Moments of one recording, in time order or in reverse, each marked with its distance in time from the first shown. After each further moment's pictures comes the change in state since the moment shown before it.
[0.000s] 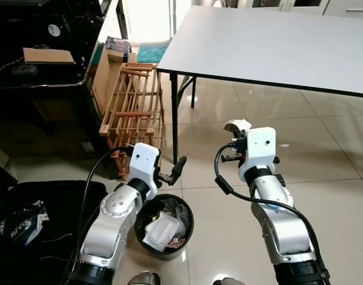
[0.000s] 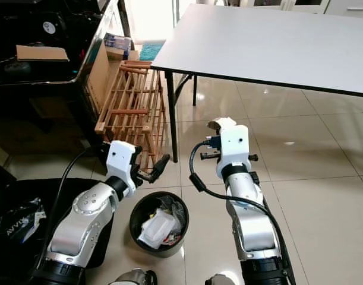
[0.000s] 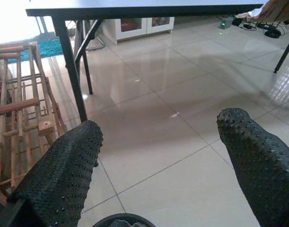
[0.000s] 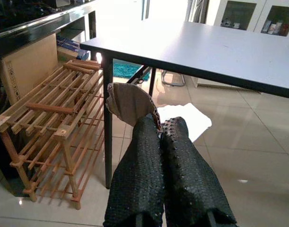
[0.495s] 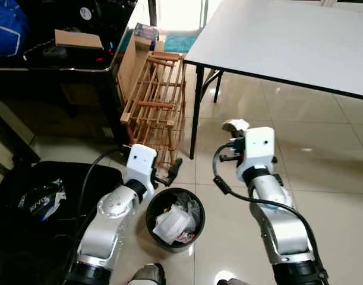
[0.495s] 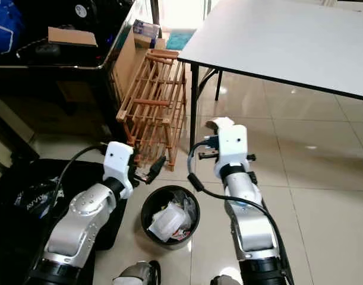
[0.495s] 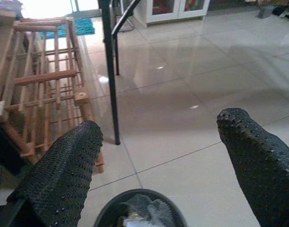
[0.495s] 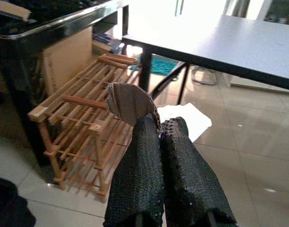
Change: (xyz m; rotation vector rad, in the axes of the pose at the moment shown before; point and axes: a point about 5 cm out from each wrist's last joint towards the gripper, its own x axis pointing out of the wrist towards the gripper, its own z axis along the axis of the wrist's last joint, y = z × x) left arm -0.001 0.002 -0.004 0.002 0.028 0.013; right arm 0.000 0.002 0.001 0.012 -0.003 -0.002
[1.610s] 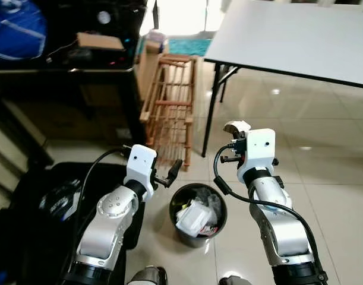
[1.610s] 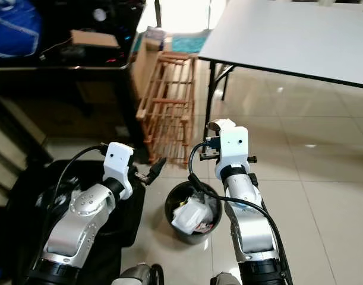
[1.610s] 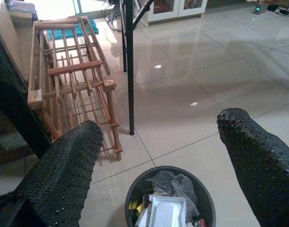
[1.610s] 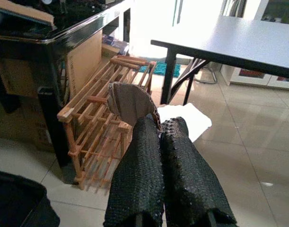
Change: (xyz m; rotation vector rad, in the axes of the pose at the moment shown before) left arm -0.001 0.001 -0.001 0.009 0.008 -0.007; right arm -0.001 0.000 -0.002 0.006 0.008 -0.011
